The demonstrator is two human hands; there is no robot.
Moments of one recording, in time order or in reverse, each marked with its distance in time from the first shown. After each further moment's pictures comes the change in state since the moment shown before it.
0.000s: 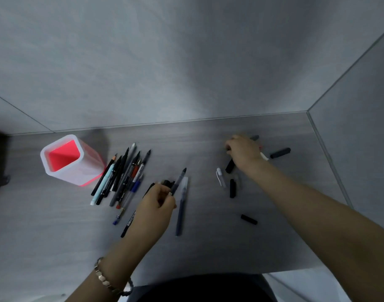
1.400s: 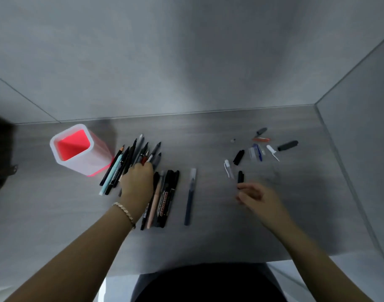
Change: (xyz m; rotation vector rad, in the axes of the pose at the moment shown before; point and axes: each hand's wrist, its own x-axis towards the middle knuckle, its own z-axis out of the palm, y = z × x) left_hand 0.085 -0.055 -0.030 1.032 0.229 0.177; right_hand -0.151 -0.039 0.005 1.058 -0.084 0.391
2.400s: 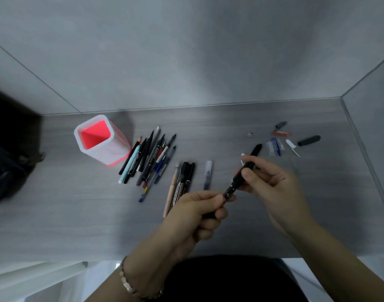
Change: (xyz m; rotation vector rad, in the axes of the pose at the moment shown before) left_hand -0.111 0.058 -0.079 -1.774 -0.785 -0.245; right_hand -0.035 -0.066 0.024 0.544 -0.060 -0.224
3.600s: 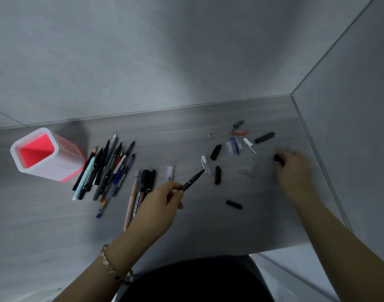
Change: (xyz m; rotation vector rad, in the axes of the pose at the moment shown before) left_hand 0.055 -0.007 0.007 0.992 0.325 0.262; right_hand 0.078 0.042 -0.180 -1.272 0.514 0.084
